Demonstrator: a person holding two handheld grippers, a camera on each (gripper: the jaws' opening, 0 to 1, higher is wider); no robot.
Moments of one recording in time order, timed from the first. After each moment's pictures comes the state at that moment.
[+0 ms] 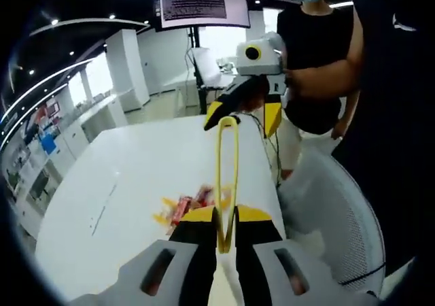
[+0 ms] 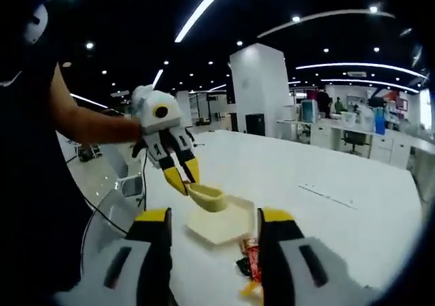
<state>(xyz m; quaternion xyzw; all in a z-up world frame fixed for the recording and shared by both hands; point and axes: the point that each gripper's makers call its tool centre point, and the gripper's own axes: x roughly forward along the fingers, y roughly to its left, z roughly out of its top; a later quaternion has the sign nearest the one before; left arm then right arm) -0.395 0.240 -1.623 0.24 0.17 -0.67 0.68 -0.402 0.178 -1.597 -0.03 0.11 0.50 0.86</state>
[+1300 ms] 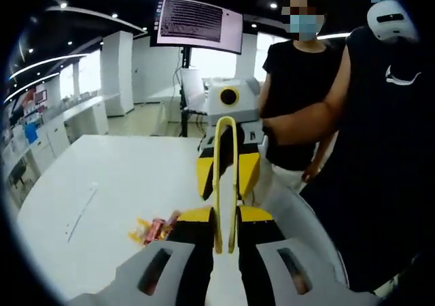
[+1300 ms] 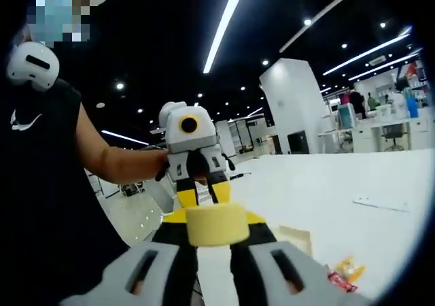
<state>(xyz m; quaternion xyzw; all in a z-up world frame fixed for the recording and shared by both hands) -0.421 0.226 -1.577 0.14 0.17 -0.73 0.65 -0.418 0.233 -1.563 0.11 0.07 0.60 0.79</state>
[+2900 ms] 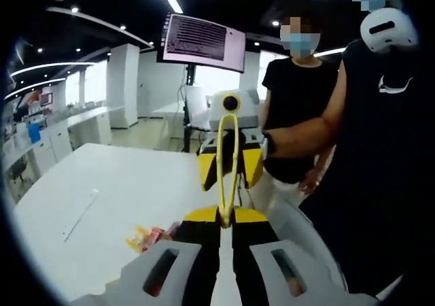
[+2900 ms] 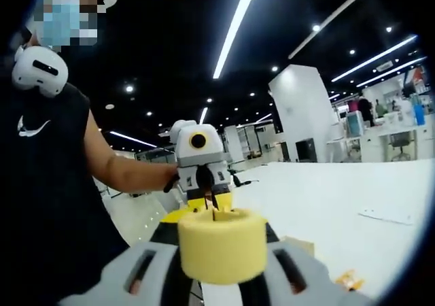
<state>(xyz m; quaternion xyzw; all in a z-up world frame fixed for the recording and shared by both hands) -0.423 0.231 -1.569 0.10 0.15 -0.72 0.67 -0.423 0.239 -1.545 0.09 0.04 0.62 0.78</state>
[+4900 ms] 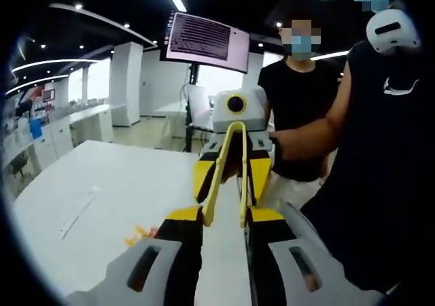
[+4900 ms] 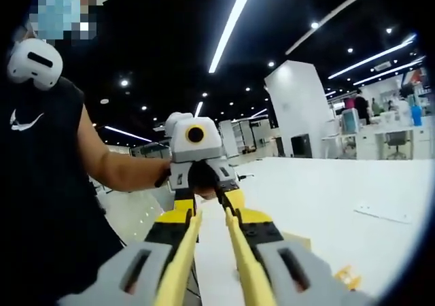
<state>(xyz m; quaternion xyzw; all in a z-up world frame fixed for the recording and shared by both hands) -0.422 0.224 -1.573 0.09 0.15 -0.72 0.67 -0.420 0.243 -1.553 0.08 0.06 0.61 0.79</state>
